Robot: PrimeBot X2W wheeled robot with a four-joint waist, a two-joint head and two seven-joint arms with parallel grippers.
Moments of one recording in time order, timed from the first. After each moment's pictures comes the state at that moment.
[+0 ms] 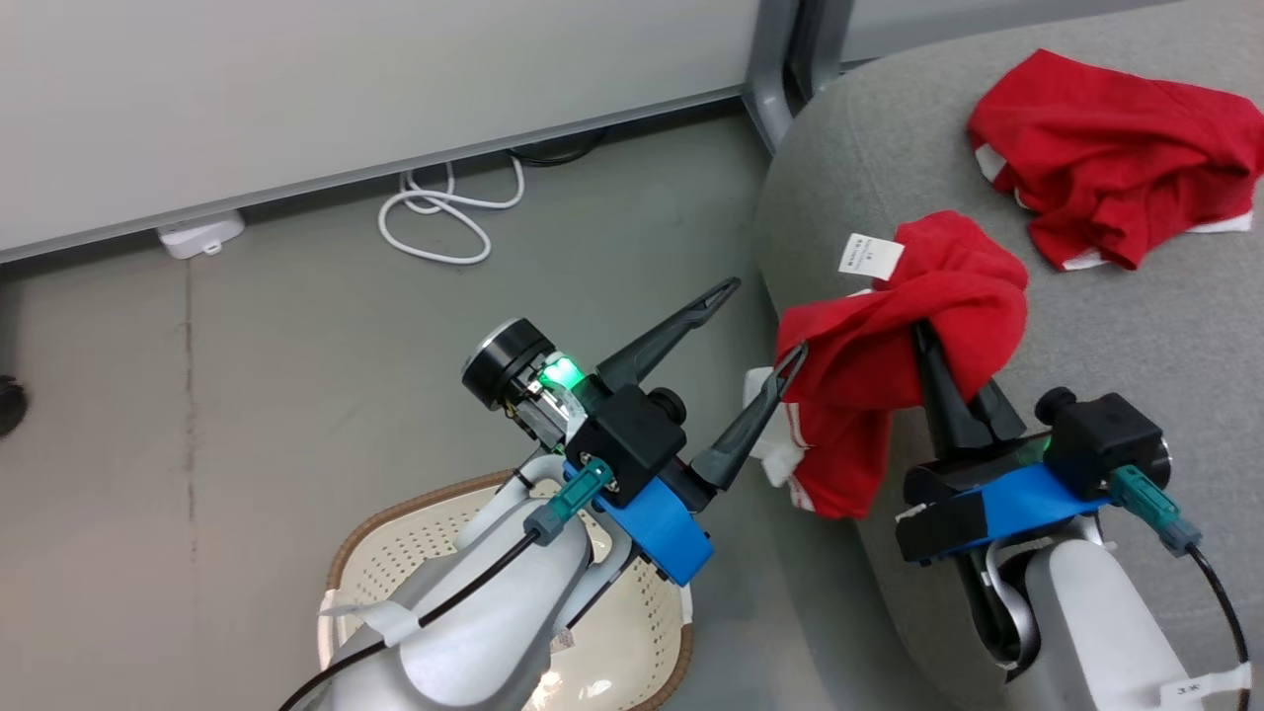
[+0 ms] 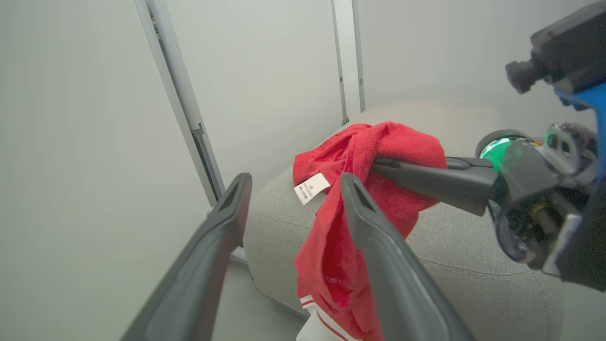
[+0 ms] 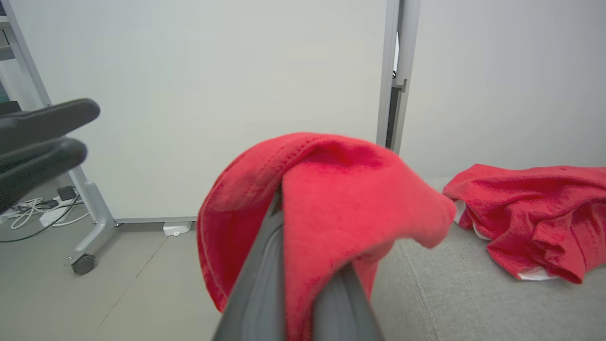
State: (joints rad) left arm -0.61 0.10 -0.78 0.39 -0.23 -0.12 -0.26; right arm -0.34 -0.05 0.11 0.29 0.14 0.13 -0.26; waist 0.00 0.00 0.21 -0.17
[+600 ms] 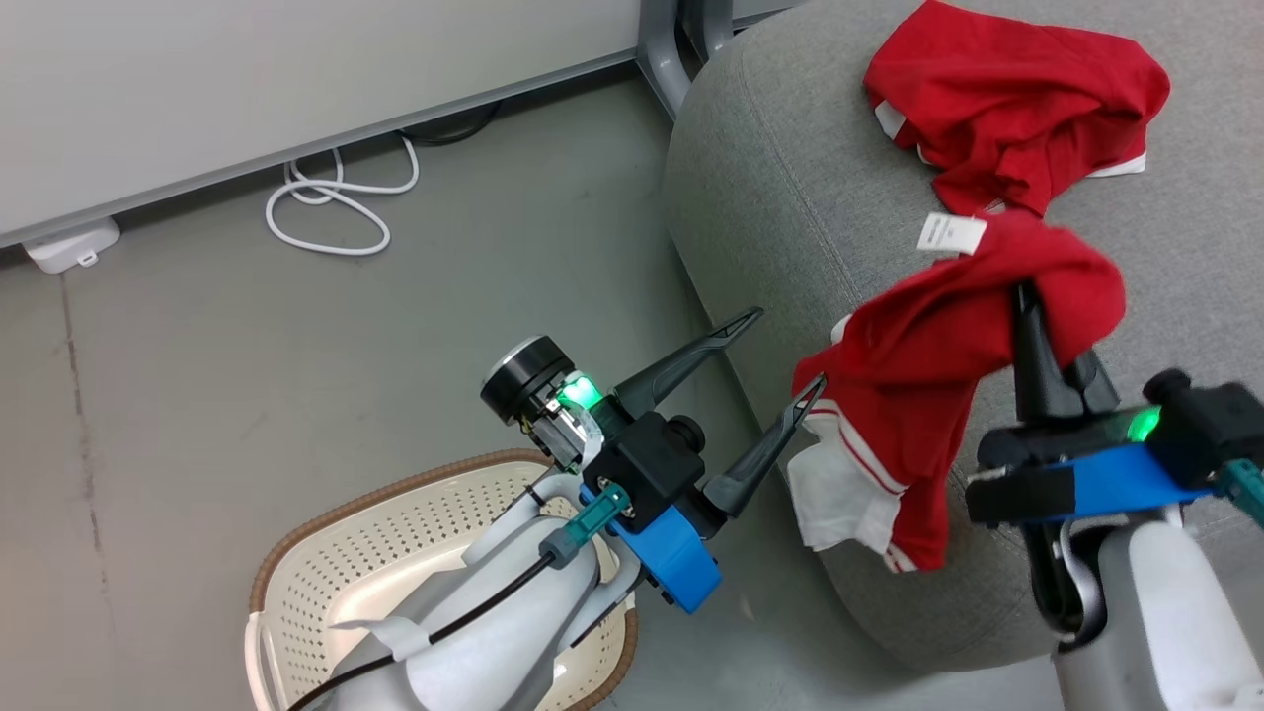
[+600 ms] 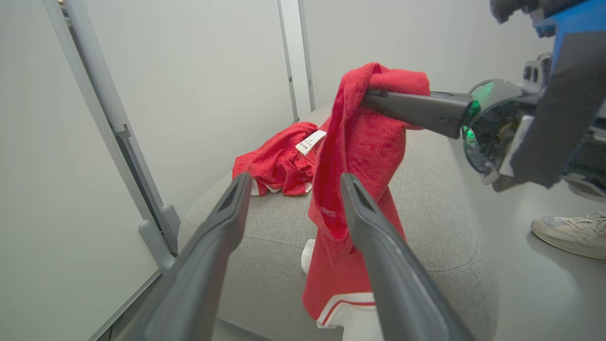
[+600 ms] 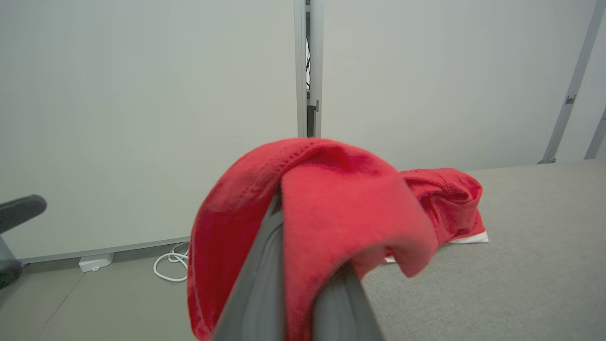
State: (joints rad) left arm -0.61 0.11 -0.84 0.37 -0.23 -0.13 -0.26; right arm -0.30 -0.05 -0.02 0.17 0.14 0.13 -0.26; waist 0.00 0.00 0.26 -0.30
